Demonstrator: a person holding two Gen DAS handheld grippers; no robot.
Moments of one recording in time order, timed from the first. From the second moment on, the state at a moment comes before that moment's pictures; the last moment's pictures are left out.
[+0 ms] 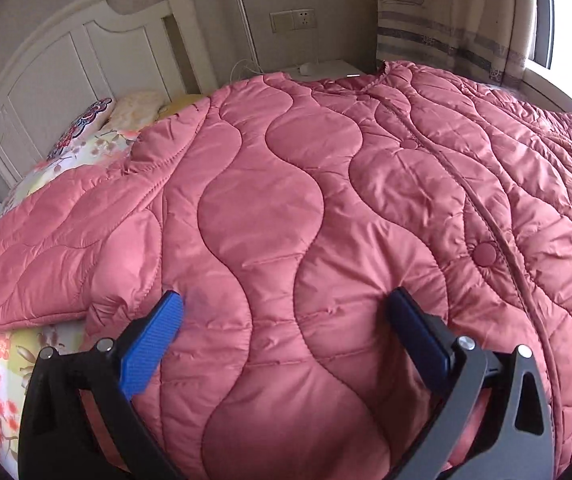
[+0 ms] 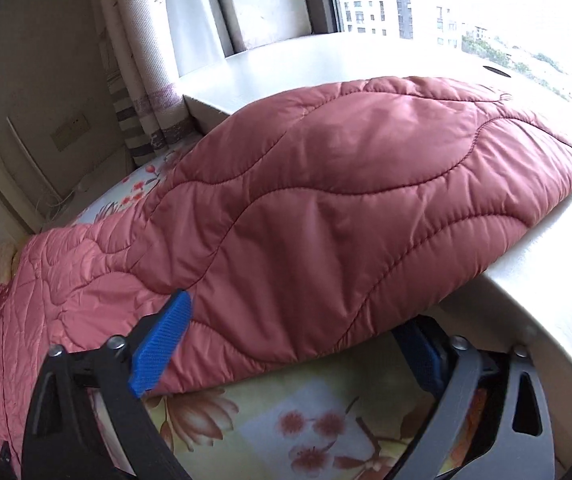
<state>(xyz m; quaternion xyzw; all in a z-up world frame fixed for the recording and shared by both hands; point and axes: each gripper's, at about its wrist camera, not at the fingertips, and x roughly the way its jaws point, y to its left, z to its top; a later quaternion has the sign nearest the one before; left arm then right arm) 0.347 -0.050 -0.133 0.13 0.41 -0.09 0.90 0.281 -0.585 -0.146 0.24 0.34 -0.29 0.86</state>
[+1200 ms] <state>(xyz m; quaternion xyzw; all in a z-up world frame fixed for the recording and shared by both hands) 0.351 -0.036 -0.136 0.08 0.44 -0.12 0.89 0.367 -0.296 -0.121 -0.16 0.37 0.09 0.91</state>
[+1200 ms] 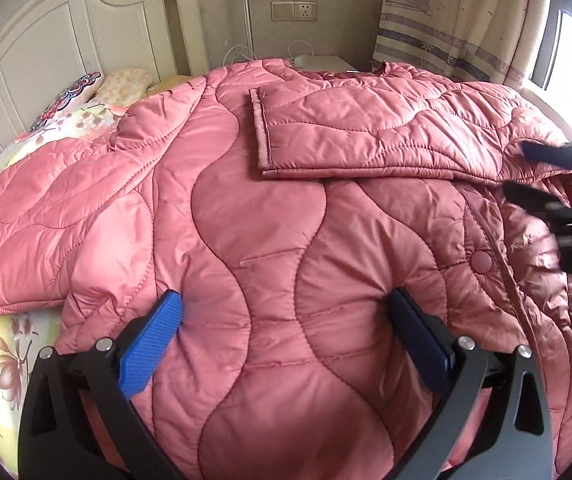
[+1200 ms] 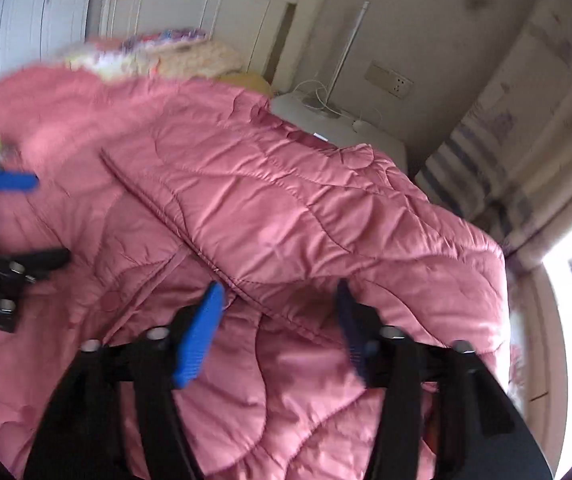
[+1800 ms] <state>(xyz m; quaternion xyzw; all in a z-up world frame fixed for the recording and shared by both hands) 0.426 -0.055 -0.094 -0.03 0.46 -0.10 0.88 0.313 -0.445 -0.125 0.17 0.29 -0.10 0.93</state>
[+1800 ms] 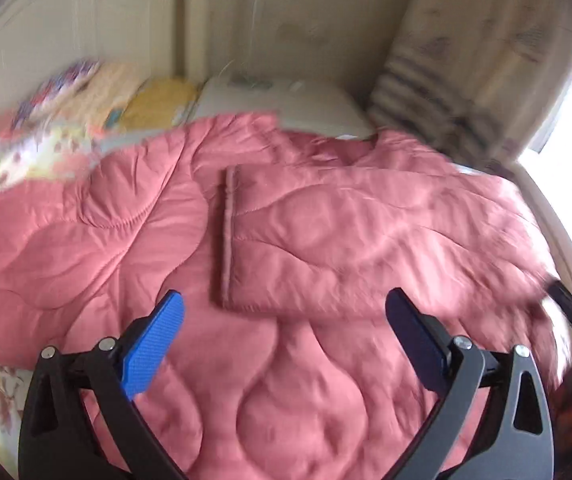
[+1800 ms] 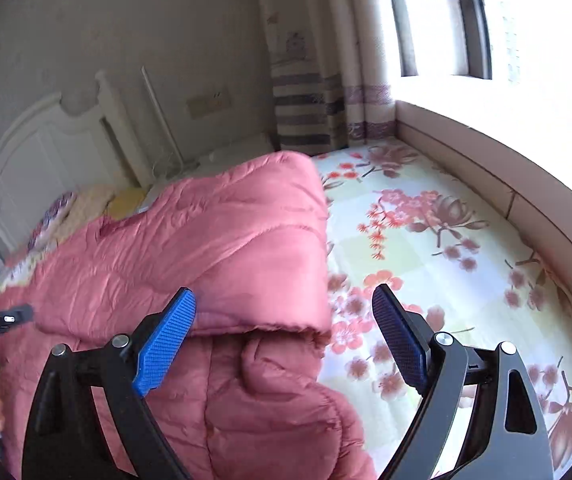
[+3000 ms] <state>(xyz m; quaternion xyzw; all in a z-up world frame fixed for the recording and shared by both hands) 0.416 -0.018 -0.123 -0.01 0.42 -0.03 0.91 0.382 -0.409 -0.147 0.05 0.41 -0.06 0.91</state>
